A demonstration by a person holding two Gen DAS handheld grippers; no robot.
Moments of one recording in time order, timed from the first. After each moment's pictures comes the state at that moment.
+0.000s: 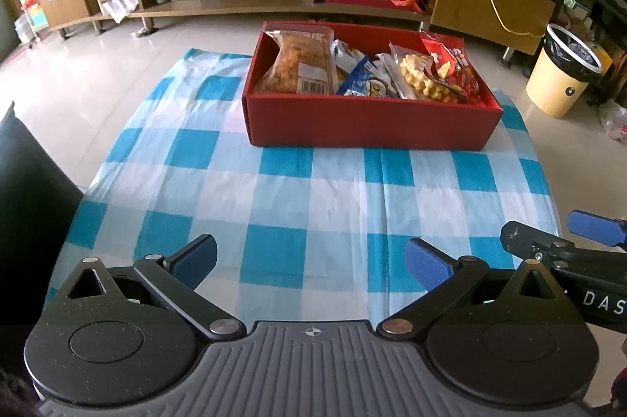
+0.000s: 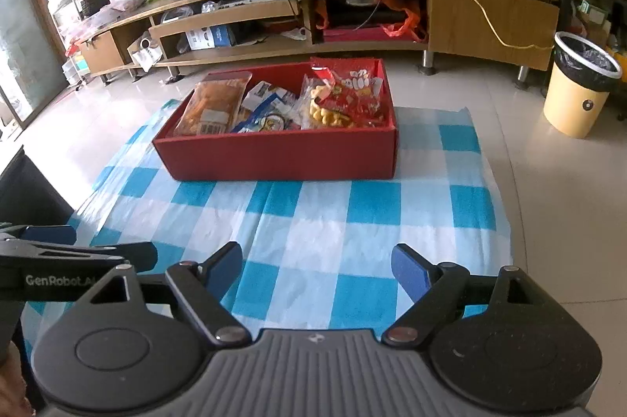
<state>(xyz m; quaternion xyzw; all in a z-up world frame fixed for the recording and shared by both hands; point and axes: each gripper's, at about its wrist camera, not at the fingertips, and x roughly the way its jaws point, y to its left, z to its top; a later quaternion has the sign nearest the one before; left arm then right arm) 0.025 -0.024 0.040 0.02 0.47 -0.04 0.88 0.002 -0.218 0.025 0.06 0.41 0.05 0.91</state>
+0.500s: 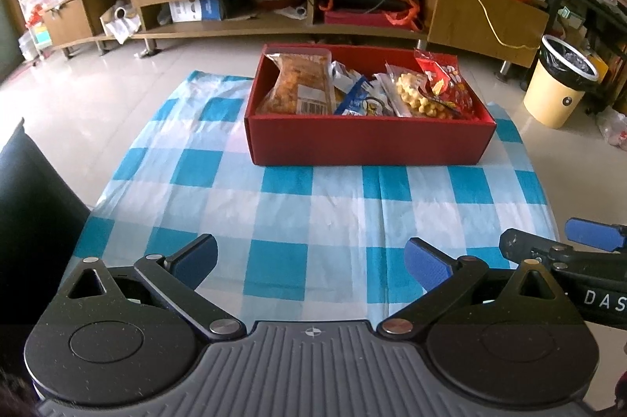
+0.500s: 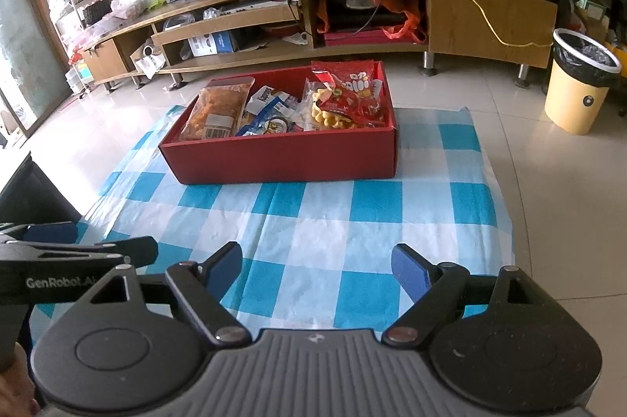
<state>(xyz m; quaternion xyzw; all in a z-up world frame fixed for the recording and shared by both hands) 0.017 -0.025 0.048 0.02 0.44 -0.04 0.90 -0.003 -0.221 0.030 0.07 0.40 0.06 0.91</state>
